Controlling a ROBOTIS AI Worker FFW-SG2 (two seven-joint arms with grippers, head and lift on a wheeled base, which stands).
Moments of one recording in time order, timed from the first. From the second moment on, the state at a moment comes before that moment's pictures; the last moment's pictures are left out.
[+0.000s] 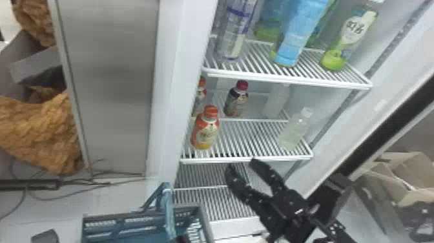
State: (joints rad) left arm 0.47 0.17 -0.13 -1.98 1.33 0.94 -0.32; right arm 0.71 -0.14 -0.21 -2.36 -0.32 0.30 0.33
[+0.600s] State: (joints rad) left arm 0.47 0.16 -0.14 -1.98 1.34 0.94 -0.32; right arm 0.59 -0.12 -0.20 -2.14 -0.33 -0.05 0.24
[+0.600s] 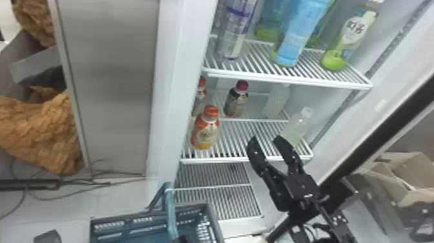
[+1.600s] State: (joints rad) left arm 0.47 0.16 -0.14 -1.98 1.34 0.95 -0.32; right arm 0.33 -0.13 -0.18 -1.78 -0.27 -0.22 0.23
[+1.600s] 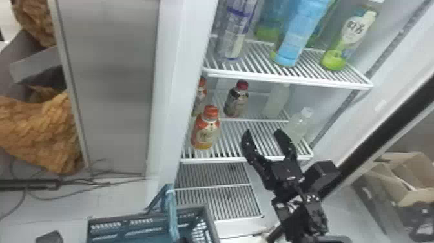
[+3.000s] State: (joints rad) left arm 0.45 0.16 -0.15 -1.96 1.36 0.95 -0.32; right arm 0.00 -0.17 -0.14 -1.51 -0.18 -0.05 0.22
